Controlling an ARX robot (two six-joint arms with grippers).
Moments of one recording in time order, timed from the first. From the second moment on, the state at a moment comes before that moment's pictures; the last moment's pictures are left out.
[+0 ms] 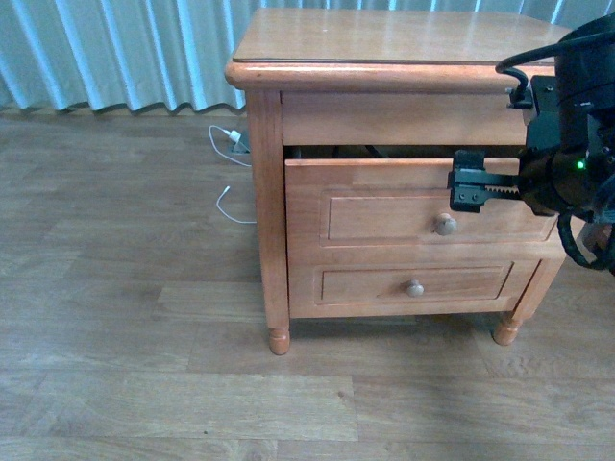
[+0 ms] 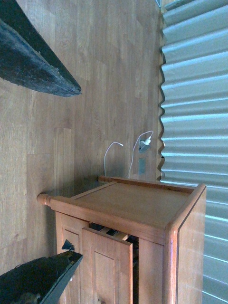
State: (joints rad) left arm 0.00 0.00 0.01 -0.01 0.00 -0.01; right arm 0.14 2.11 1.20 0.34 0.24 0.17
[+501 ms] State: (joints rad) left arm 0.00 0.00 0.01 -0.01 0.00 -0.01; right arm 0.15 2.18 1.28 0.43 0.35 0.26
